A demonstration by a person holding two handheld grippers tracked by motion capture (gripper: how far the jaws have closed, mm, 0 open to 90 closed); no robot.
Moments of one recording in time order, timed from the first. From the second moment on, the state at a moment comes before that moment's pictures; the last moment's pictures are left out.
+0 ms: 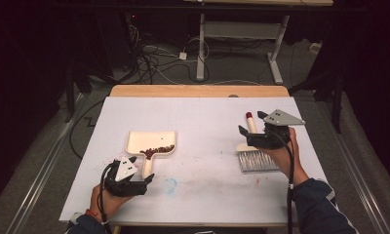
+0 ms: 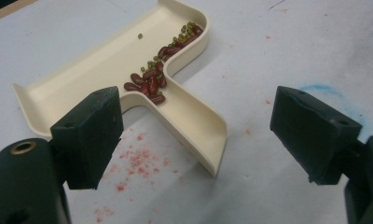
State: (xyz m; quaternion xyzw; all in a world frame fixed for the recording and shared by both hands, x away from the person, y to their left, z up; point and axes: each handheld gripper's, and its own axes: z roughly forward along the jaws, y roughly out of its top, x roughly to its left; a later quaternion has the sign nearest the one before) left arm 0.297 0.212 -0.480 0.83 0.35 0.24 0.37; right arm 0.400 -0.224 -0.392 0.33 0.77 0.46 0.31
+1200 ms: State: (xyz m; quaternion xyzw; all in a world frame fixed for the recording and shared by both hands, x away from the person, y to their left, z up) left arm 0.295 0.206 -0.480 0.83 0.34 0.24 0.37; right arm 0.339 -0.239 -0.401 0.27 0.77 0.48 0.34
